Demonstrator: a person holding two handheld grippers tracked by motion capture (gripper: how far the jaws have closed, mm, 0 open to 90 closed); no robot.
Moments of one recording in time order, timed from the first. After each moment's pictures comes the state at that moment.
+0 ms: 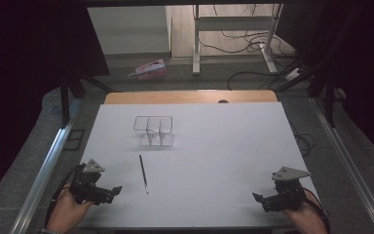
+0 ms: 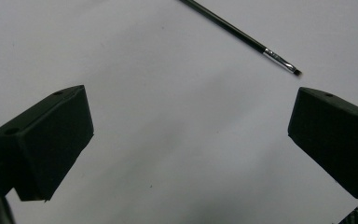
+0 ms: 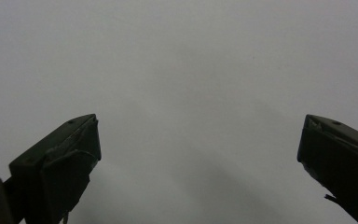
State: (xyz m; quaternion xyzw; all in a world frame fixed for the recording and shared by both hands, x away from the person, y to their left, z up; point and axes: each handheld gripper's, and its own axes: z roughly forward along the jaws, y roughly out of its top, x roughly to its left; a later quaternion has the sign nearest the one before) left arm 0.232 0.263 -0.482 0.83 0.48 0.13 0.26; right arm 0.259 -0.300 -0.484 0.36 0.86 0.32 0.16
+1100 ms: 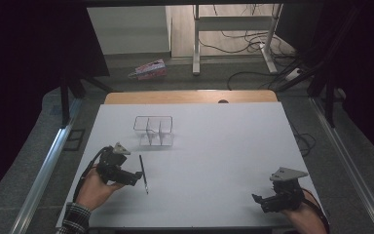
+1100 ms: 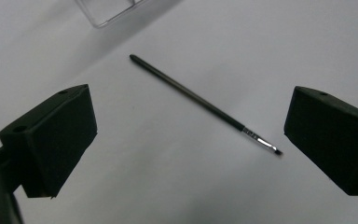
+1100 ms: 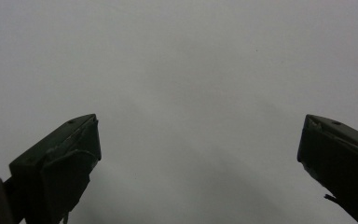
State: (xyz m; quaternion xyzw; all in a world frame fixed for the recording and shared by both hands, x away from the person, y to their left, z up) left arm 0.288 0.204 -0.471 0.85 0.44 0.12 0.25; right arm 0.259 -0.297 -0.487 0.36 0.86 0.31 0.16
